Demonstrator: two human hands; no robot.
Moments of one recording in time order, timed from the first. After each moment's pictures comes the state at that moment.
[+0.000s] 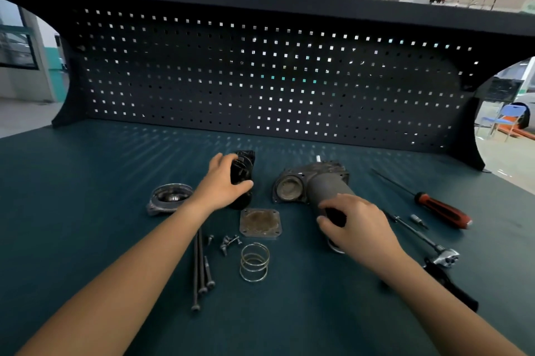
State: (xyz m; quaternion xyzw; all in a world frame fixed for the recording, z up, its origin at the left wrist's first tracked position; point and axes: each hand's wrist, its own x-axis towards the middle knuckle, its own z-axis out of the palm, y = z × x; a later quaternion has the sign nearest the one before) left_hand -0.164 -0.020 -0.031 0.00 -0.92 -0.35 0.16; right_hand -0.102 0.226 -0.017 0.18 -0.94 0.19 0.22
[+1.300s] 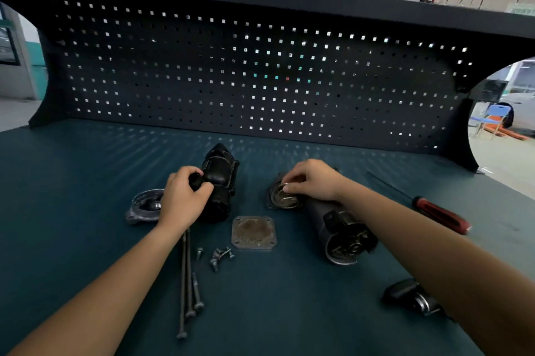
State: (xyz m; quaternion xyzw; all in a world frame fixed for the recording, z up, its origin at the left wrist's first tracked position) left_hand -0.165 -0.045 -0.055 0.11 -0.82 -0.47 0.30; right_hand -0.224 0.196 0.016 0.33 -0.93 0.17 0.03
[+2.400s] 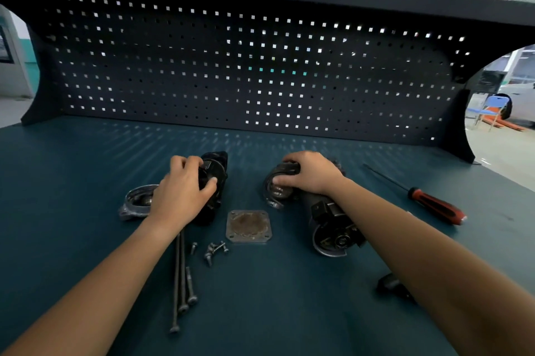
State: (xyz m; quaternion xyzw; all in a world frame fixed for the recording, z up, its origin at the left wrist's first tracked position) left_hand -0.147 -0.033 -0.035 0.08 -0.94 -0.19 0.27; right_hand -0.226 0.193 0.008 0.23 -0.96 0.15 0.08
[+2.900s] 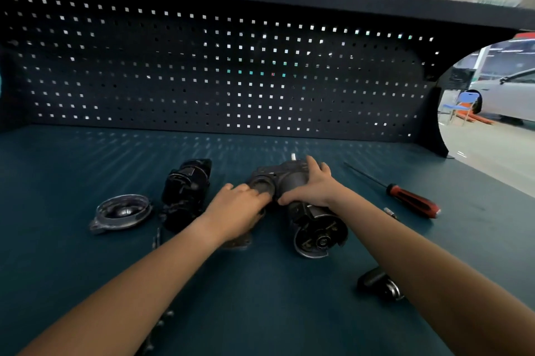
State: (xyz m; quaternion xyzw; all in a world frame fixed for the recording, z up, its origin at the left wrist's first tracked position) left_hand -0.173 0.055 -0.039 -0.21 -0.95 0.12 0.19; right_hand -0.201 0.227 0.000 0.03 -0.94 0.34 -0.05
